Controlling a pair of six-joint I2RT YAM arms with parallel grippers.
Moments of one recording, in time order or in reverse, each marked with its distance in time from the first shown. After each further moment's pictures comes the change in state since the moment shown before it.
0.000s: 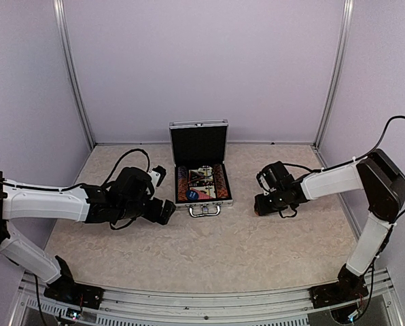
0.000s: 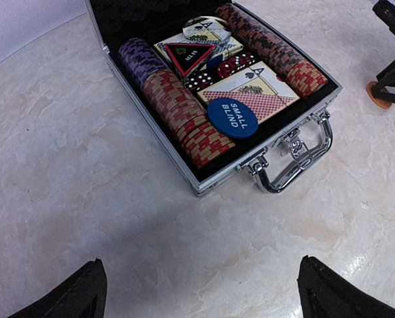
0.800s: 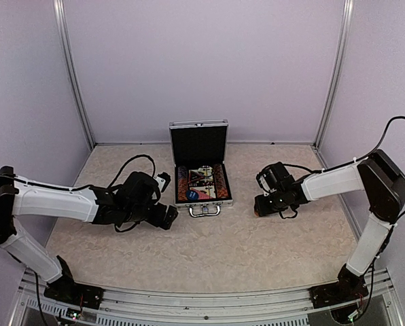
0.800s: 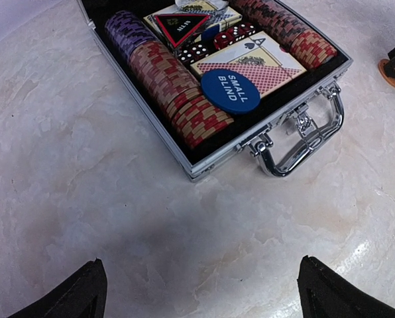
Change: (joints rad) left arm -0.010 0.075 0.008 0.002 0.002 -0.005; right arm 0.004 -0.009 -0.012 0.006 0.000 -0.010
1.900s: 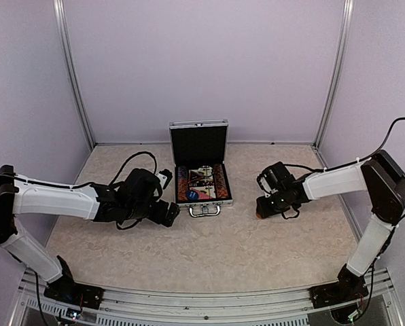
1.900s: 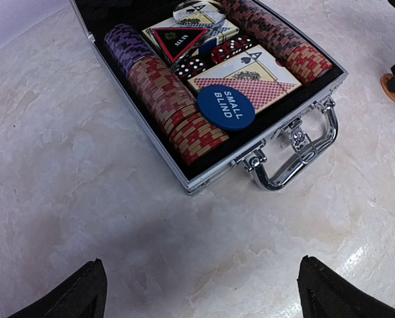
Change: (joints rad) left arm -0.003 0.015 0.036 -0.013 -0.003 0.000; right arm 0.002 -0.024 0.006 -0.074 0.000 -0.023
